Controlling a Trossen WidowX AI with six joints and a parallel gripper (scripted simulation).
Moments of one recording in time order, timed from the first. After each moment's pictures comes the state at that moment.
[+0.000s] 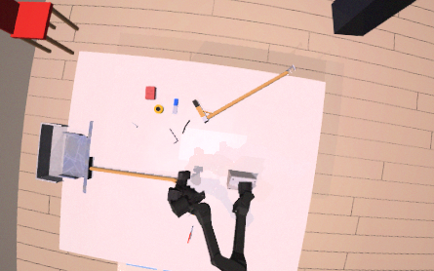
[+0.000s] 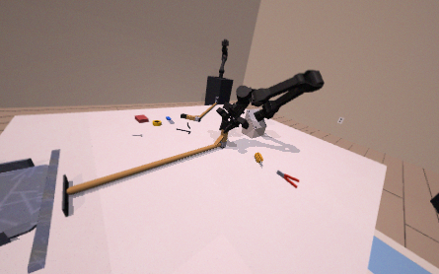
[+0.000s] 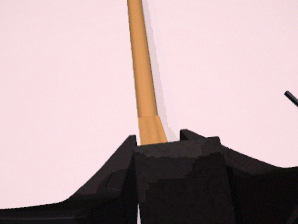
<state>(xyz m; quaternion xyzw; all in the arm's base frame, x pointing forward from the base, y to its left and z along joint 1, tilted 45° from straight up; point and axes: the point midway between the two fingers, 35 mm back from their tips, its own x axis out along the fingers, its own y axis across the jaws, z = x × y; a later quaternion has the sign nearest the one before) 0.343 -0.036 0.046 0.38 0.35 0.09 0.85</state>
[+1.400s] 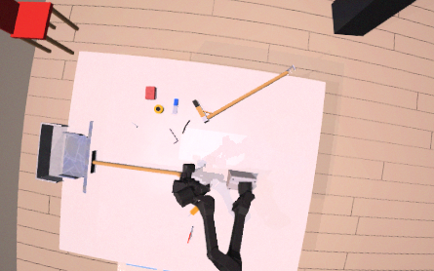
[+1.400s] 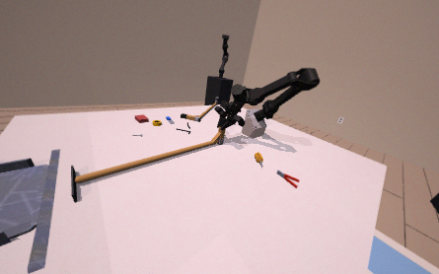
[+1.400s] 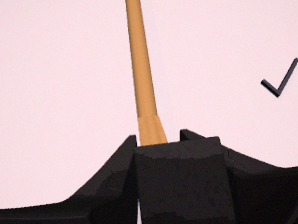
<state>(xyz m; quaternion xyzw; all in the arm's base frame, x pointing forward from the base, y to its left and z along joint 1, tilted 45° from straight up) 0.323 -0.057 0.015 0.38 0.35 0.08 0.85</state>
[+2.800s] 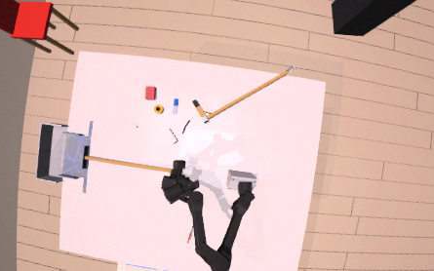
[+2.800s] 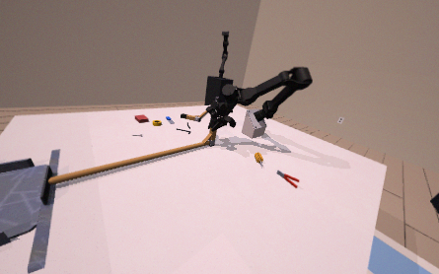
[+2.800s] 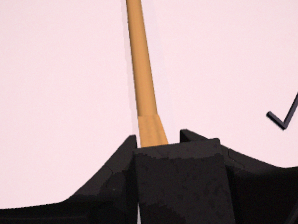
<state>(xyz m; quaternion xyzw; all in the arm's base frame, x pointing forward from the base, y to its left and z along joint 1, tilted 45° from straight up) 0.372 -0.072 0.009 0.38 0.35 0.08 0.85</state>
